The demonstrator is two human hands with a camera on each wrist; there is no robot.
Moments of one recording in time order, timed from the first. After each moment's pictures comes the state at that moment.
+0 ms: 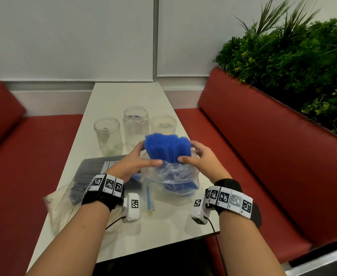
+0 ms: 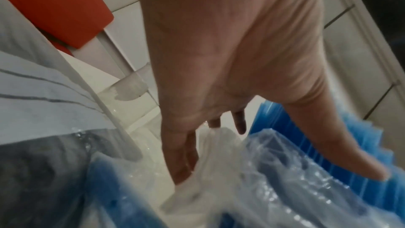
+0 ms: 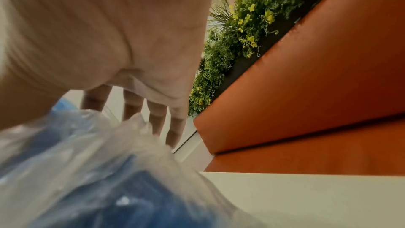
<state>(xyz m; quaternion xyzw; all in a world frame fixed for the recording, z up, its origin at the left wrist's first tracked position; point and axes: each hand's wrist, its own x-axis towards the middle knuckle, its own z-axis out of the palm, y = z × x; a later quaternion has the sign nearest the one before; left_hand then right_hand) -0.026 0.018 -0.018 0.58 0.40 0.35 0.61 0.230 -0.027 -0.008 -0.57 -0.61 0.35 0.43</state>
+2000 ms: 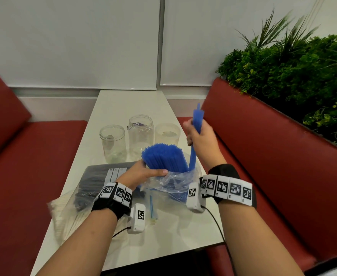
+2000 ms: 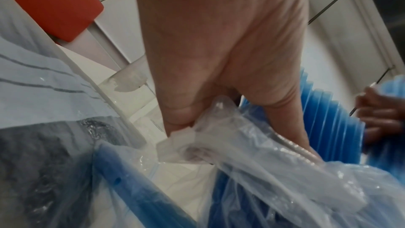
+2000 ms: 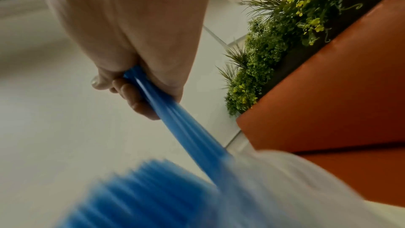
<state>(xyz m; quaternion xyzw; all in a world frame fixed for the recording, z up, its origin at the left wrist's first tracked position) -0.026 0.021 -0.028 0.59 0.45 0.31 0.59 0.182 -0.001 0.072 -0.51 -0.57 0.29 0.58</state>
